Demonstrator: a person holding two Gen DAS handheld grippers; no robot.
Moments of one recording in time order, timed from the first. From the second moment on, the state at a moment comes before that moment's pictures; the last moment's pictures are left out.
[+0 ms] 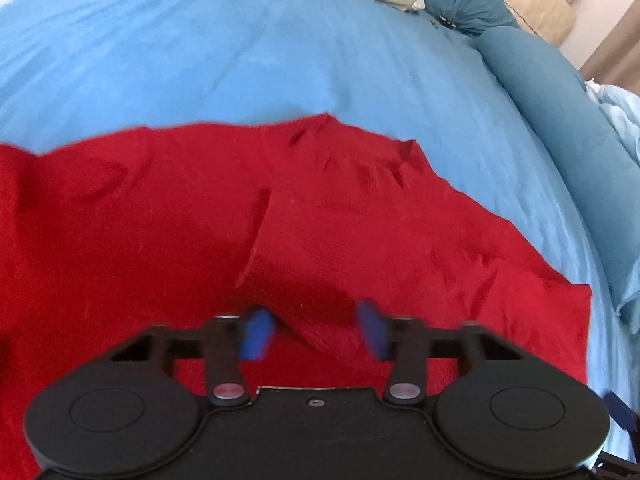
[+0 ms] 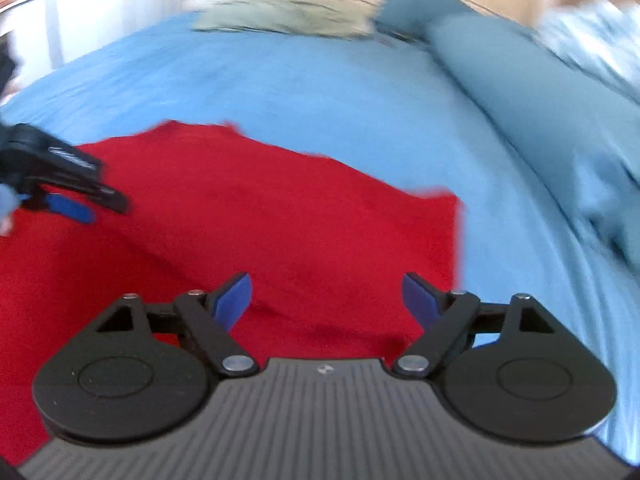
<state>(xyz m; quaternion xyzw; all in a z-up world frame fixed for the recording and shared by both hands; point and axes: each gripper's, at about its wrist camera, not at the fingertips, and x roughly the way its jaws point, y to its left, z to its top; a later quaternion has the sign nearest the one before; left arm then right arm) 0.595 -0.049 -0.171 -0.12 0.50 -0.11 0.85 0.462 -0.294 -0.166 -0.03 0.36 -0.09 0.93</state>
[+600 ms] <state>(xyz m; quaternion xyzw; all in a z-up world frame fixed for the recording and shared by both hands) 0.560 0.045 -0.109 -0.17 0.39 0.01 0.91 0.516 -0.325 -0.200 0.02 0.42 -0.18 0.89</state>
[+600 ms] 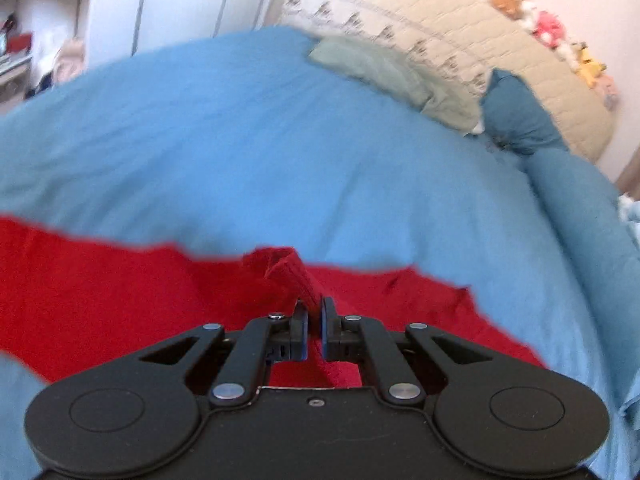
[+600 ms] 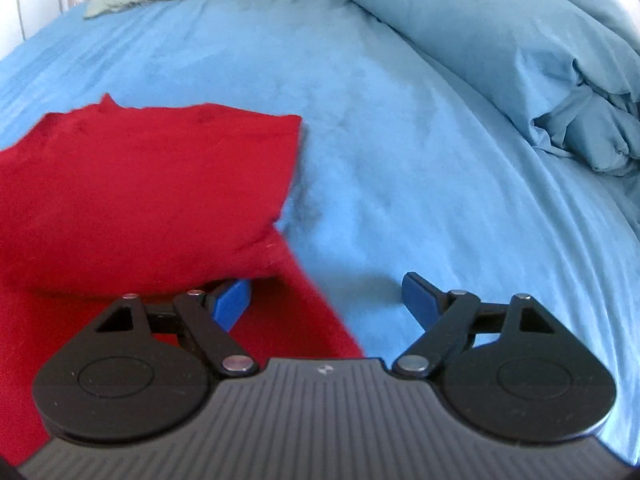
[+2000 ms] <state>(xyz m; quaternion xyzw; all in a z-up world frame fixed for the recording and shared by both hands) 0.577 0.018 -0.167 -0.04 0.44 -0.07 0.90 0.618 -0.304 -0.214 0.02 0.39 0.01 0.92</state>
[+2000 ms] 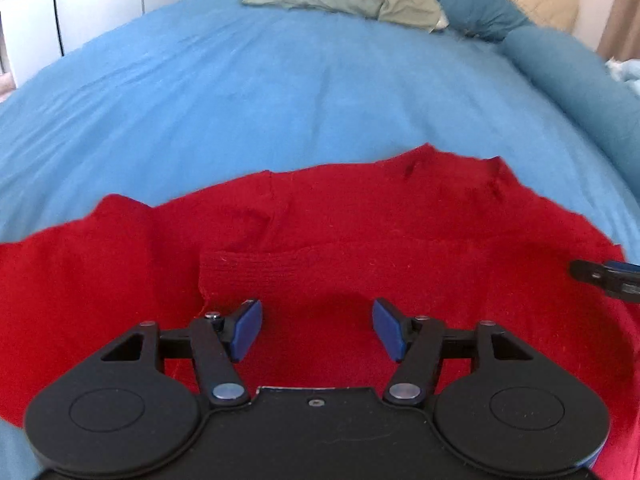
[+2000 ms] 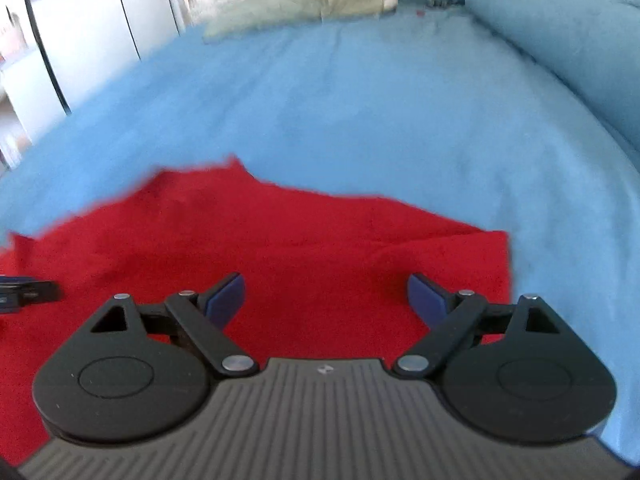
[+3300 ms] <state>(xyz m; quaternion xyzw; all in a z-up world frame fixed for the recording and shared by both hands) 0.450 0.394 -0.100 -0.20 0.41 0.19 0.87 0.503 -0.013 -0.094 0.15 0.40 0.04 0.90</state>
